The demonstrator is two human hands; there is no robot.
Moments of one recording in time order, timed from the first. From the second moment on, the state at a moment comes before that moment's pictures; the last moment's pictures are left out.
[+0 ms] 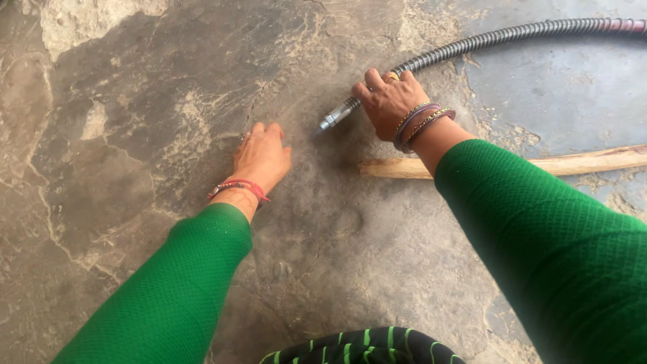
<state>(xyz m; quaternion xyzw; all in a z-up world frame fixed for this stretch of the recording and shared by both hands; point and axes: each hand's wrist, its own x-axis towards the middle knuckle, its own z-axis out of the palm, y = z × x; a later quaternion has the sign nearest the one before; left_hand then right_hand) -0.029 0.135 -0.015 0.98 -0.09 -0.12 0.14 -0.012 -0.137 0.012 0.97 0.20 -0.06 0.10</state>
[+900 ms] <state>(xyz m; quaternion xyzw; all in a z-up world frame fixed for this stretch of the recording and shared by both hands) -0.066 0.175 0.041 0.95 -0.04 -0.11 0.28 -0.010 -0.022 0.041 0.92 0.38 0.06 0.11</state>
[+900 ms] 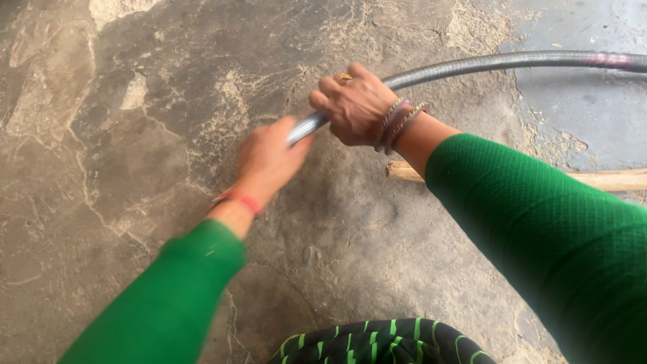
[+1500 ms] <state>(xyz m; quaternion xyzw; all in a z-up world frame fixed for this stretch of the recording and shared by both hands) -0.198 0.384 0.004 0.96 0.15 -0.16 0.16 -0.002 0.057 0.024 0.92 0.39 -0.02 0.05</state>
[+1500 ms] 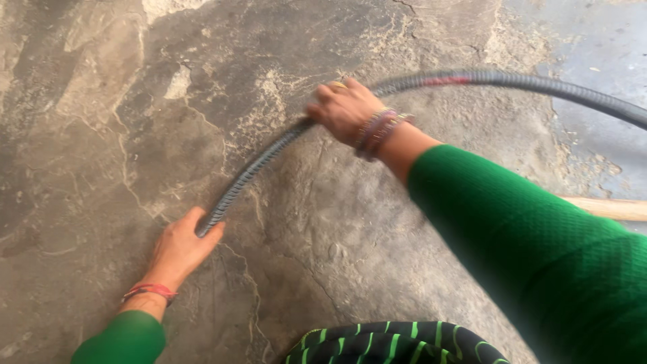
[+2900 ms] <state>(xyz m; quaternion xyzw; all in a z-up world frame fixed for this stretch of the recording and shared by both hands) -0.328 0.491 0.023 0.92 0.30 -0.13 0.24 -0.402 0.307 0.026 0.78 0.58 -0.02 -0.21</state>
